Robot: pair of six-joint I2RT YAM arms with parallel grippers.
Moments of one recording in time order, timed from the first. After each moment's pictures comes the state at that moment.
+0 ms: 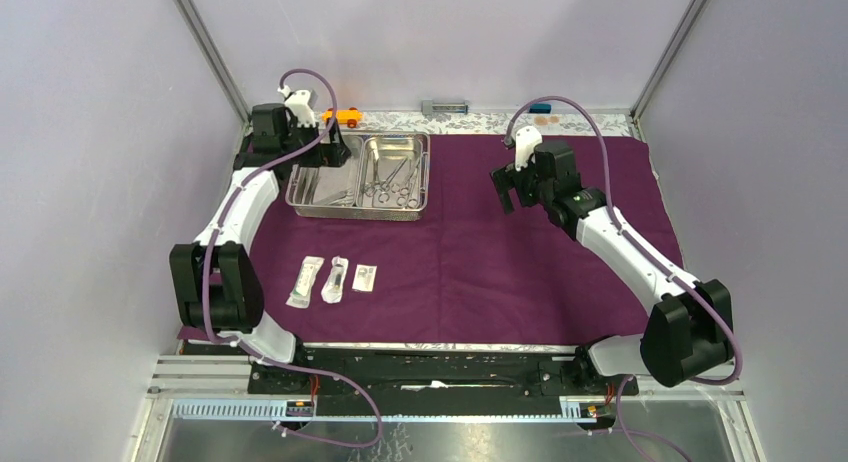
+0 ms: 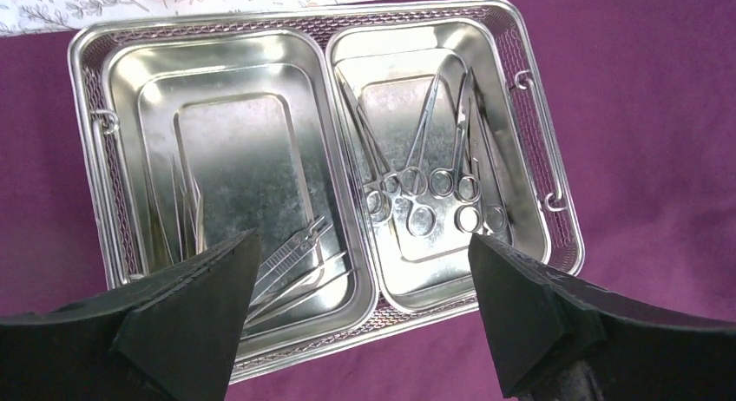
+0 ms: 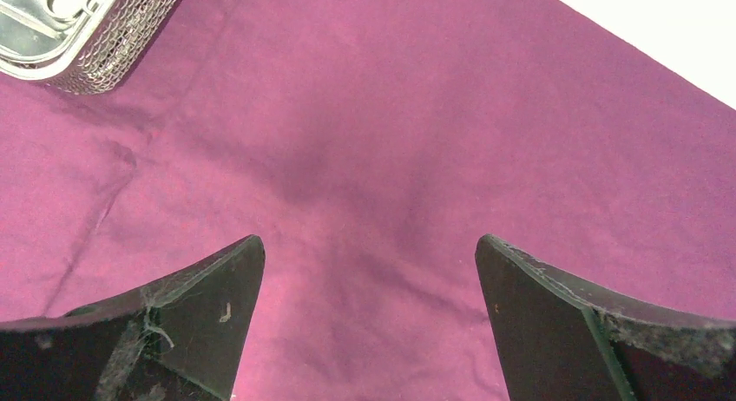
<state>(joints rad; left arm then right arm) 0.01 1.57 1.28 -0.28 0.38 -0.07 0.38 1.35 1.05 -0.30 0.04 -0.18</state>
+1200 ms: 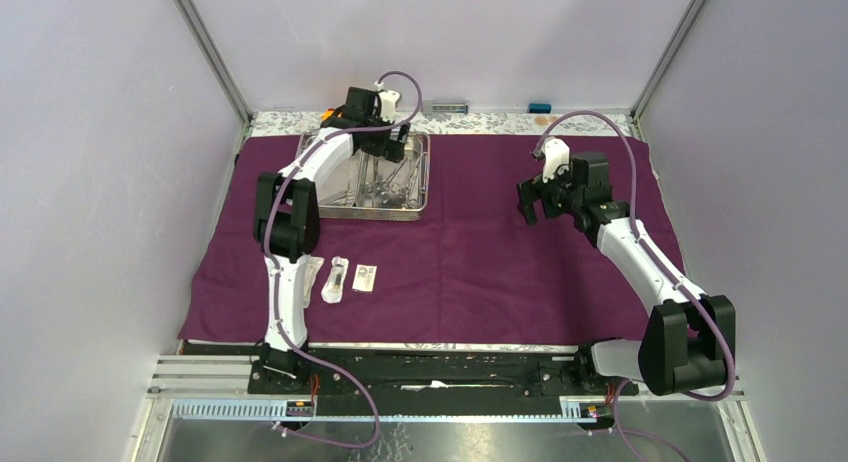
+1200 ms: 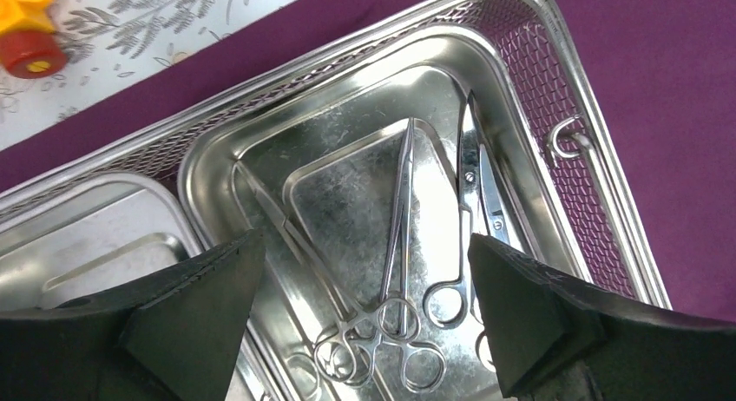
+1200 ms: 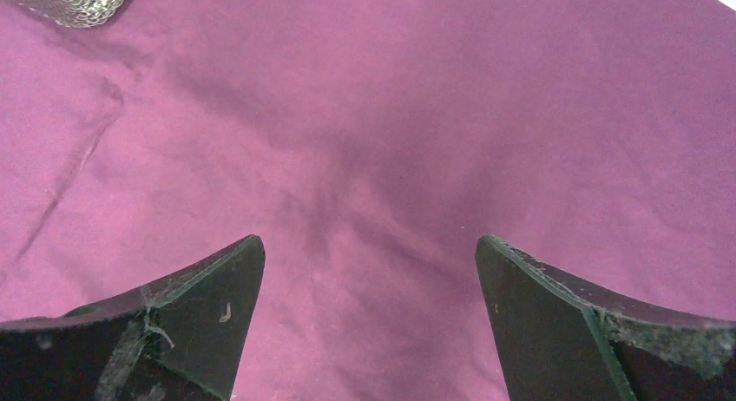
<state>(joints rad) -0.25 2.19 1.88 -0.46 0.18 0.12 0.16 1.29 0.89 -0.25 -0.26 -0.25</state>
